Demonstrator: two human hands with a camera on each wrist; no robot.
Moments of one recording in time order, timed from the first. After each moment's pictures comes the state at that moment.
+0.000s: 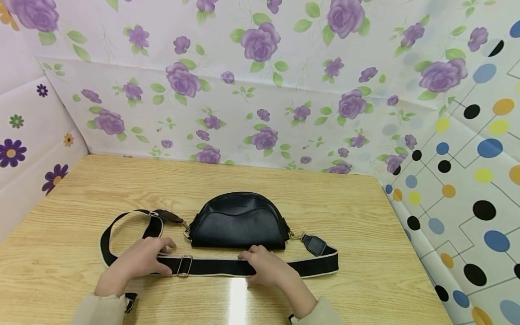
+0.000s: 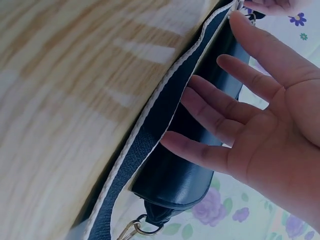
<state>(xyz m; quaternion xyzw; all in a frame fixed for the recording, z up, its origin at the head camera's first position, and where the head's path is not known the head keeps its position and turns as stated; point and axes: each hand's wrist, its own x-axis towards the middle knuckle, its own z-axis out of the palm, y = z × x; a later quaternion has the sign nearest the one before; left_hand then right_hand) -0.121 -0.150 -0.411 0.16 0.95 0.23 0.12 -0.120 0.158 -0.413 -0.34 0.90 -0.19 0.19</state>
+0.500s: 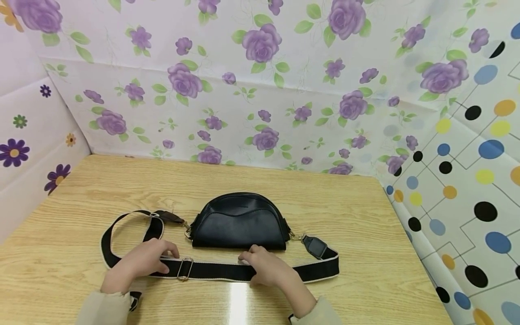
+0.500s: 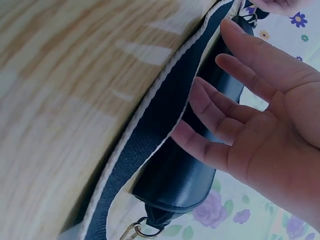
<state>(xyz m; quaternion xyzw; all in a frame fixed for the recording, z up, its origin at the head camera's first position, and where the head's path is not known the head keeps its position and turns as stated) -0.123 -0.145 -0.414 0.16 0.95 0.21 0.15 -0.120 0.157 -0.412 -0.34 0.90 -0.19 0.20</state>
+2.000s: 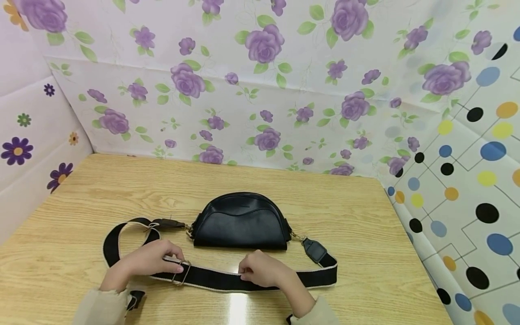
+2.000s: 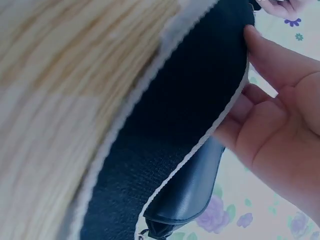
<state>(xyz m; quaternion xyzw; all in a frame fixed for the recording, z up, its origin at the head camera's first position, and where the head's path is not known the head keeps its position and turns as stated) -0.126 -0.151 -0.411 0.29 0.88 0.33 0.18 -0.124 0.147 -0.414 -0.41 0.86 -0.24 0.20</state>
